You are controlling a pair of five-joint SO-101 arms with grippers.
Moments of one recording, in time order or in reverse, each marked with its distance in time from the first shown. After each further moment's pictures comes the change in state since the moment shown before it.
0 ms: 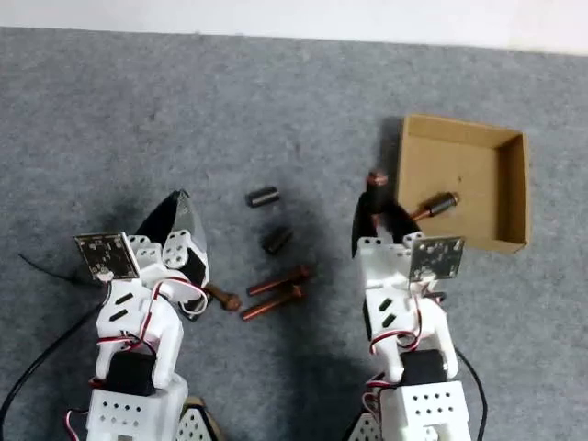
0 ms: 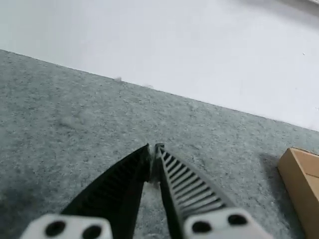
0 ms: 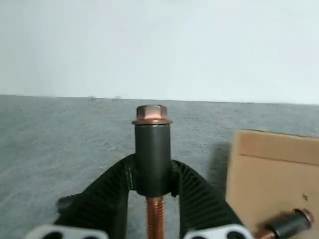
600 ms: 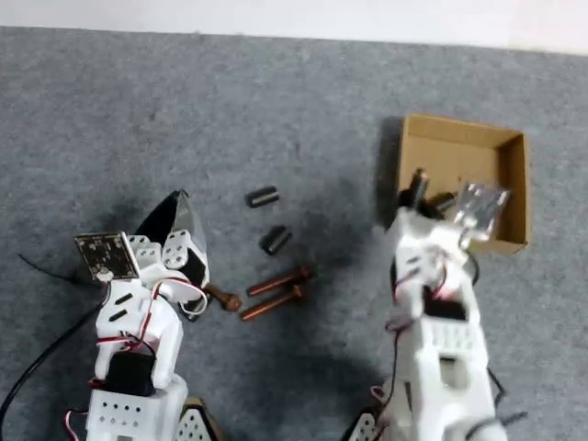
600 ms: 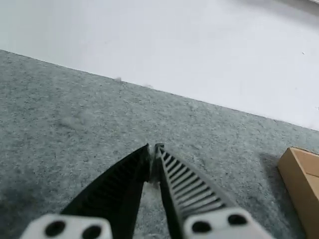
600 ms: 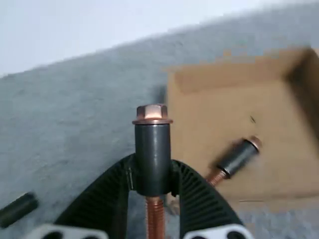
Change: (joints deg) left arm 0.0 0.0 0.0 0.0 -0.1; right arm 12.7 43.2 -21.9 0.0 -11.5
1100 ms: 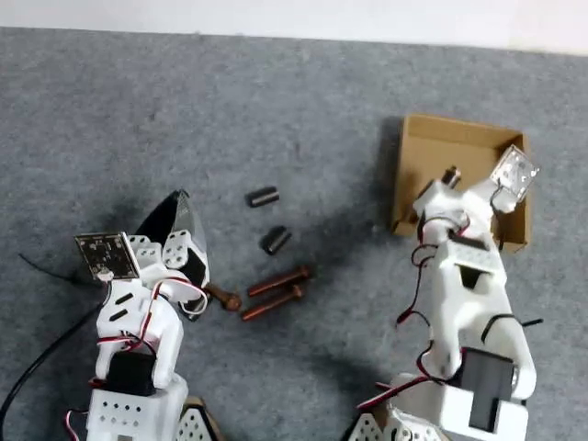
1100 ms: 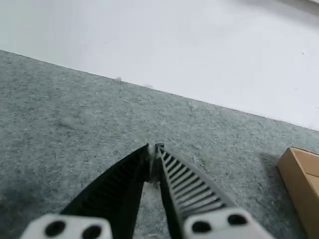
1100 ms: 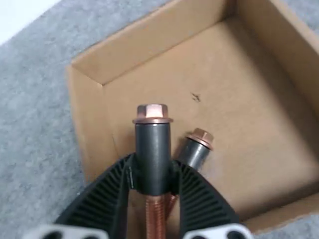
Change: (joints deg) left arm 0.0 0.0 0.0 0.0 0.0; right arm 7.3 36.0 -23.6 0.0 -9.1
